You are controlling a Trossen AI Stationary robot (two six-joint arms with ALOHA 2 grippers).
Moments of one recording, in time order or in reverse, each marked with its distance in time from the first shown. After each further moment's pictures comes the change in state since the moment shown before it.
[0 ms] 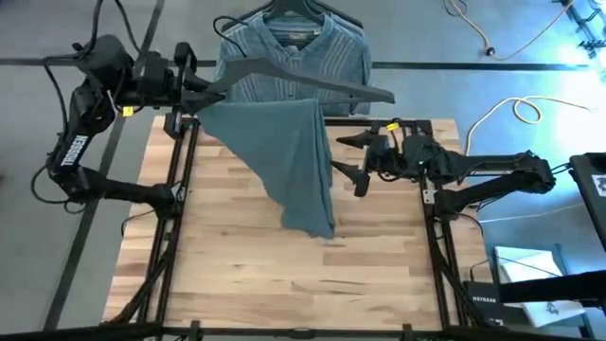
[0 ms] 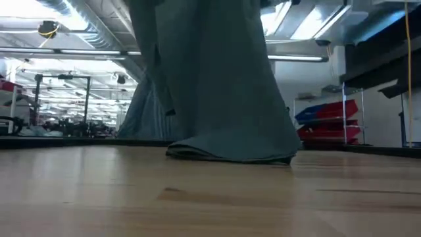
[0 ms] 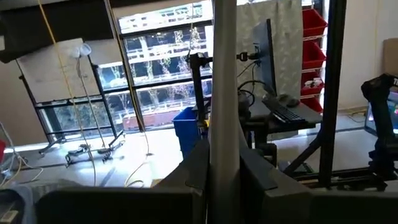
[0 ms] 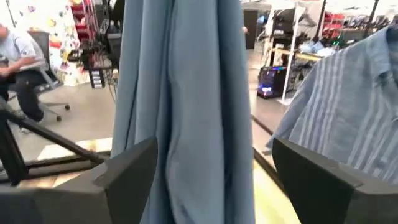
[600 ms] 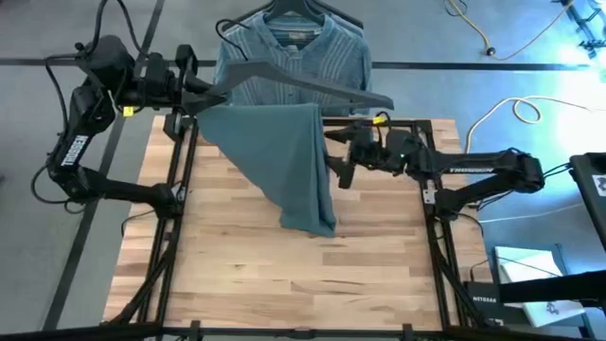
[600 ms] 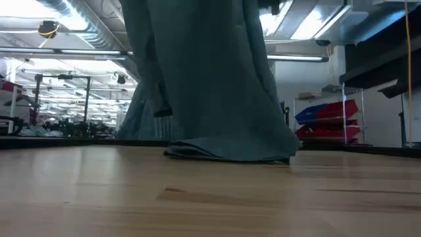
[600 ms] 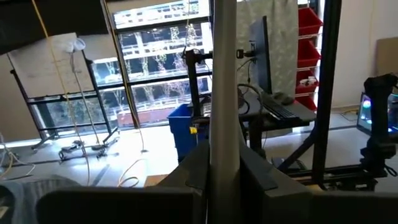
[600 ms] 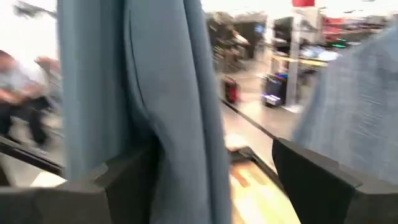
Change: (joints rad) left arm 0.000 0.000 0.000 -0.018 0.020 -0.009; right arm -0.102 0.171 0.000 0.270 -0.217 0.134
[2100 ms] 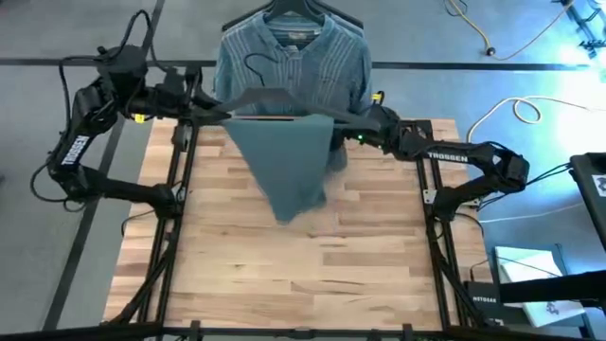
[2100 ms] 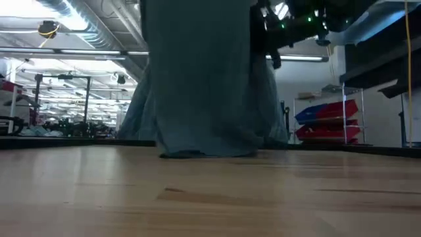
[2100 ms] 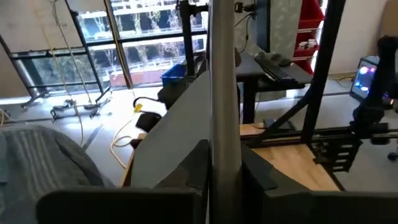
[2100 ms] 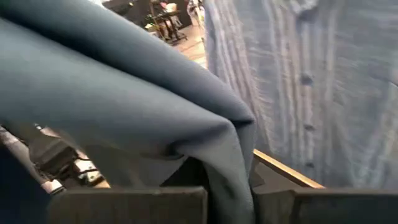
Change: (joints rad) left arm -0.055 -0.005 -0.020 -0.192 -0.054 0.070; right arm -0.387 0.123 -0.105 0.013 0.003 0.226
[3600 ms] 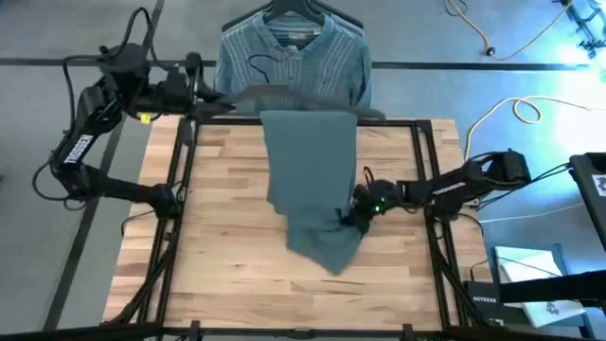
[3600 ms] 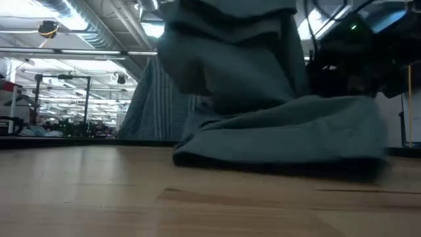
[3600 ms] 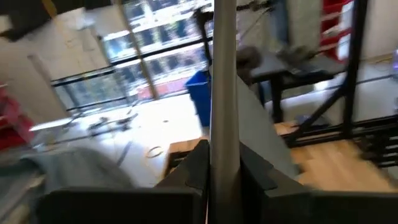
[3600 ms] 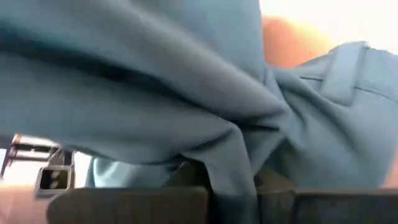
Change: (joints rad) left arm 0.000 0.026 0.001 0.060 -0.172 0.149; right arm 0.535 0.000 -0.563 0.148 -0.267 0.417
